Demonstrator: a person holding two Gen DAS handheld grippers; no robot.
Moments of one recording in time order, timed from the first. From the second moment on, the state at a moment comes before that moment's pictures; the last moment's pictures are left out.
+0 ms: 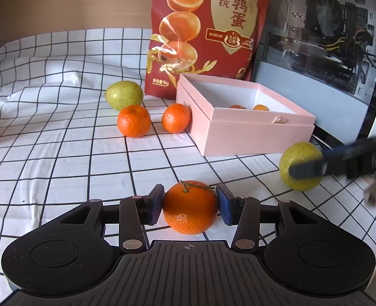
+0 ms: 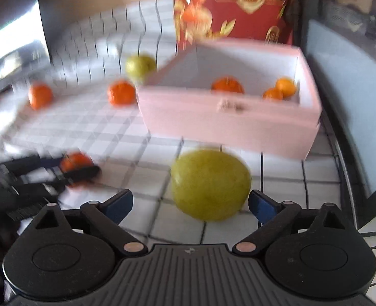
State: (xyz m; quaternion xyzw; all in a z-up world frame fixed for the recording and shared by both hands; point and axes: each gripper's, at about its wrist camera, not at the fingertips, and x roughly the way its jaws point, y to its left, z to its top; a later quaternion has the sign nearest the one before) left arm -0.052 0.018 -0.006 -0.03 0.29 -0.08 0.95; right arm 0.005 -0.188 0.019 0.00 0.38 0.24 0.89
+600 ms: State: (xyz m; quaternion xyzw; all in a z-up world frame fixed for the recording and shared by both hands) left arm -0.051 0.020 -0.007 -0.04 0.29 -0.08 0.95; right arm 0.004 -0.188 0.019 0.01 0.35 0.22 0.91
